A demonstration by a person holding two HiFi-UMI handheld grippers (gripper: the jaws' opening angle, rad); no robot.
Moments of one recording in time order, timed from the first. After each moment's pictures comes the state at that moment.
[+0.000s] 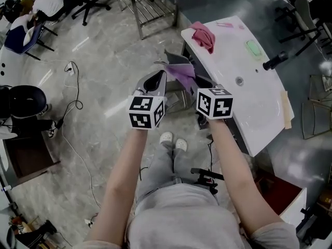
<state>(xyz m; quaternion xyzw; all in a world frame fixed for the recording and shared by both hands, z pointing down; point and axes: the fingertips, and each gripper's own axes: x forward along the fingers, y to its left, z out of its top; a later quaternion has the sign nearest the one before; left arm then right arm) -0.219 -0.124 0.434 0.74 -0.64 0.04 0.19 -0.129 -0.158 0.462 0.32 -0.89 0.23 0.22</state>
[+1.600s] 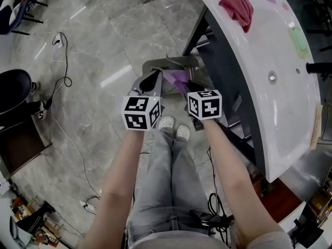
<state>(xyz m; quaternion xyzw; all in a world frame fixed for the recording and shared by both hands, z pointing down) -0.247 -0.136 0.687 0.69 -0.65 0.09 0.30 -0.155 -0.148 0.762 0.24 -0.85 0.30 0.36</state>
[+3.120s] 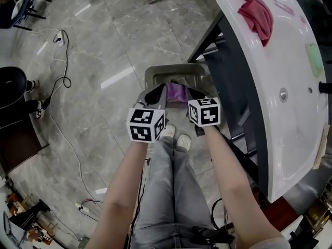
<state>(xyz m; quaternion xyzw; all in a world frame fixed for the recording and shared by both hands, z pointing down) -0.250 -0.134 0.753 0.67 -0.65 0.09 0.34 -0.171 -0.164 0.836 0.23 -0.86 0.27 0.38</state>
